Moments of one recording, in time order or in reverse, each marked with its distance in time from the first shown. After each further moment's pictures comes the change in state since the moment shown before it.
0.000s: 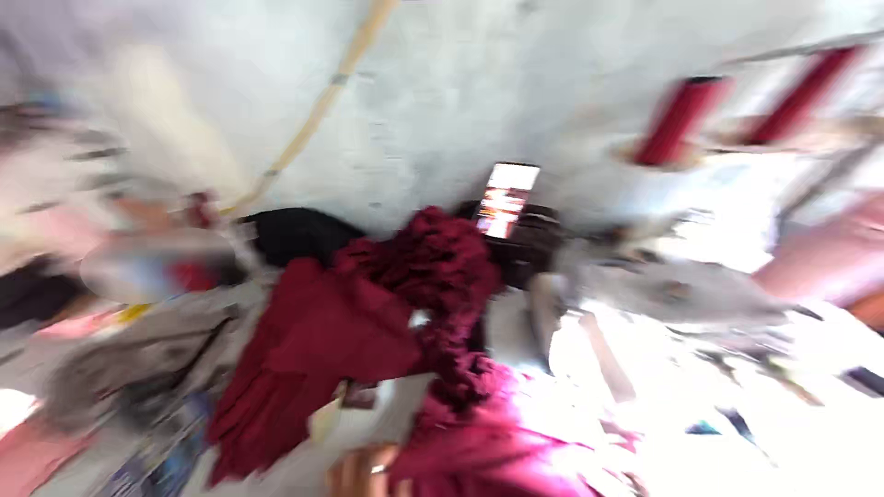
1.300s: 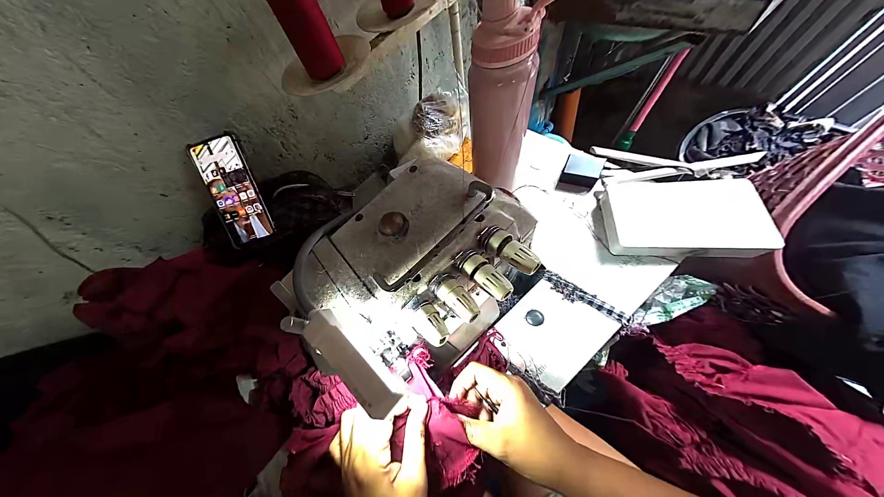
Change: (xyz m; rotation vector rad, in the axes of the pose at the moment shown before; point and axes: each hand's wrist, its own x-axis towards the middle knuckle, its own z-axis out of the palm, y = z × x) left_hand 0.054 0.098 0.091 -0.337 -0.361 0.310; right_hand 0.000 -0.009 0.025 0.102 0.305 0.087
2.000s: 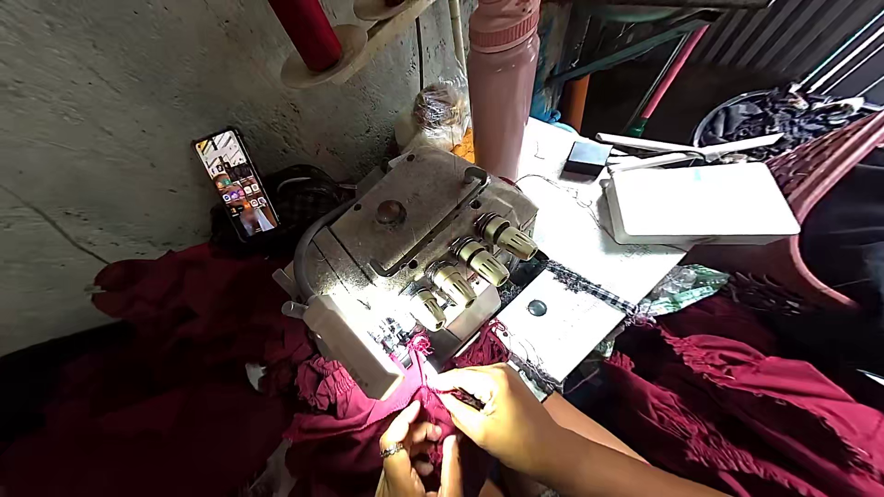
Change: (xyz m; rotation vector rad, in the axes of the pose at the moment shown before) left_hand -0.042 0.032 0.001 -0.097 -0.052 -0.121; right_hand 0.007 -0.011 0.014 -0.265 0.078 -0.294
